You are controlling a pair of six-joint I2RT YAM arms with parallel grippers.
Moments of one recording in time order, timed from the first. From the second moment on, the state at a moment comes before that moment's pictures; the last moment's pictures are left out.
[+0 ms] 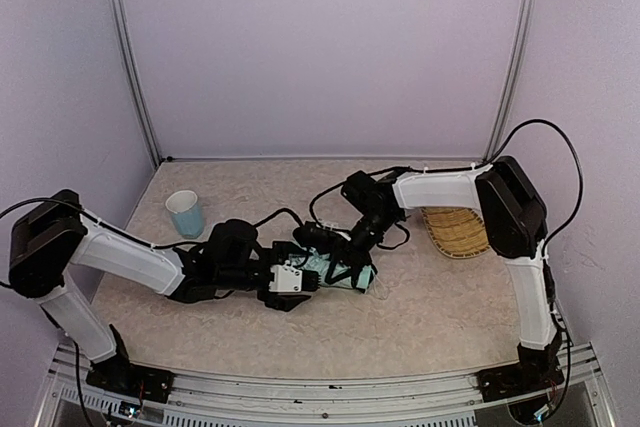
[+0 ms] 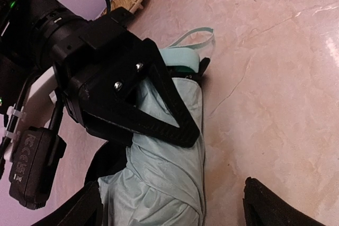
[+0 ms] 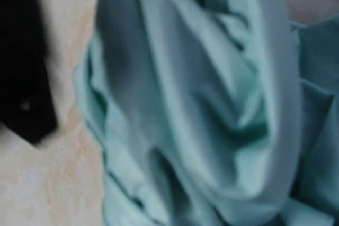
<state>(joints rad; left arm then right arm) -0.92 1.59 0.61 0.49 0.19 0.94 0.73 2.21 1.63 -0.81 -0.78 -0.61</state>
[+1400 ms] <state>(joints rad) -0.83 2.00 1.24 -0.26 0.28 0.77 0.70 1.66 0.99 -0.16 -0.54 -0.49</state>
